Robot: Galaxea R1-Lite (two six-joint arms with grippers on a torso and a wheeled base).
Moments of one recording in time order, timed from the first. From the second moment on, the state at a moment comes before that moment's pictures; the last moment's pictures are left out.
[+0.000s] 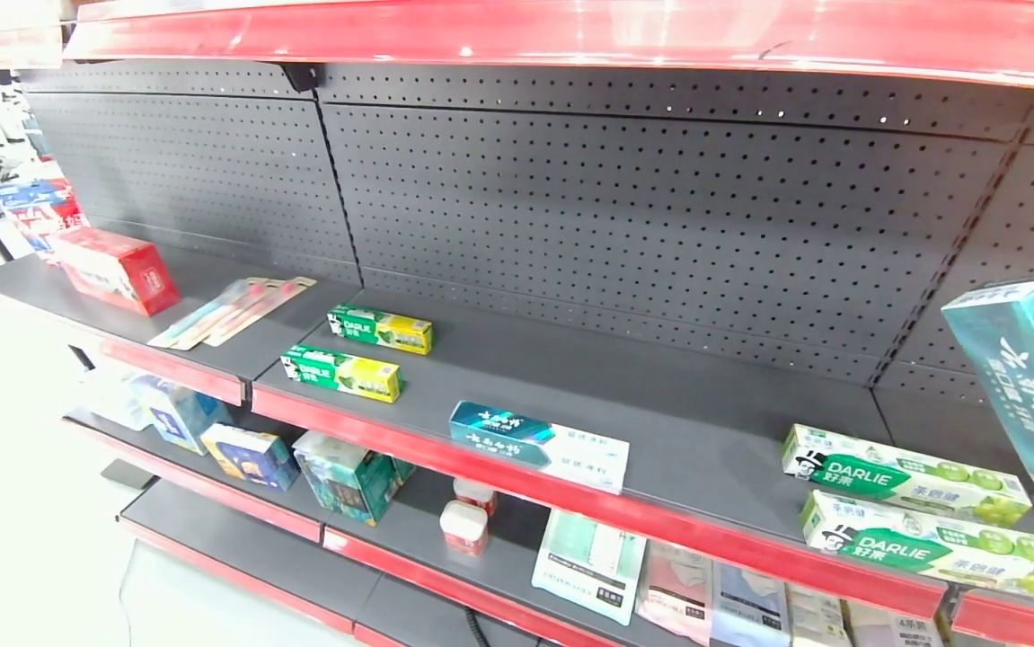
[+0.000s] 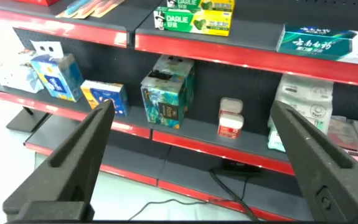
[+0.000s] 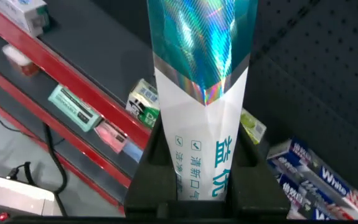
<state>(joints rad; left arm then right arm) -0.10 0.09 0.00 0.00 0.04 0.00 -0.01 0.70 -0.38 -0.03 0.07 -0.45</state>
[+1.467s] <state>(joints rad) -0.10 0.09 0.00 0.00 0.04 0.00 0.22 1.72 -0.77 -0.49 0.52 -0.50</state>
